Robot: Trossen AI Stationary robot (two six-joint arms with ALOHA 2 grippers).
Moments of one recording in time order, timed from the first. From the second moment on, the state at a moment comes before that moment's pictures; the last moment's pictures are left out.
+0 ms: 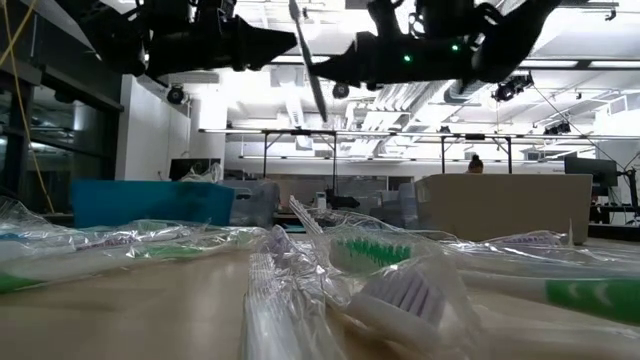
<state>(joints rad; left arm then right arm) 0.42 1.28 0.61 0.86 0.51 0.28 -0.17 1.64 0.79 0.92 0.01 -0.30</state>
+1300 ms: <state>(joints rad) 0.56 1.19 0.70 0.38 0.48 0.65 -0.07 1.42 0.86 0.28 0.30 -0.12</state>
